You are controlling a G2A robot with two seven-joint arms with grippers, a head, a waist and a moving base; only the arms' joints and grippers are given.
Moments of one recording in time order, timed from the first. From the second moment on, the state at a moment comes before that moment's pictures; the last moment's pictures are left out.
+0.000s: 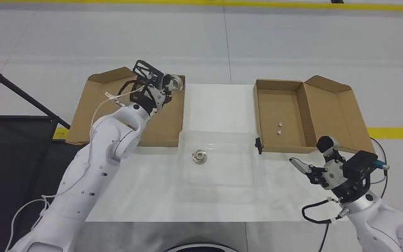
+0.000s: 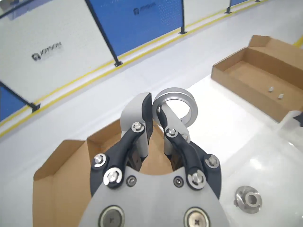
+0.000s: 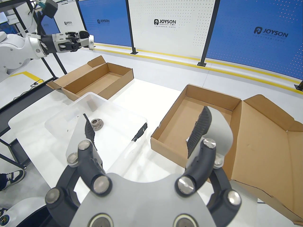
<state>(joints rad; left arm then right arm) 0.87 -1.09 -1.16 -1.60 1.16 -0.07 -0.37 -1.75 -1.06 1.87 -2.12 -0.85 -0.56 0.20</state>
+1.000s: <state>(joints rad) 0.37 -1.27 -0.87 -0.65 0.84 -0.18 -0.82 -1.75 -1.06 1.87 -2.12 -0.85 -0.56 0.20</state>
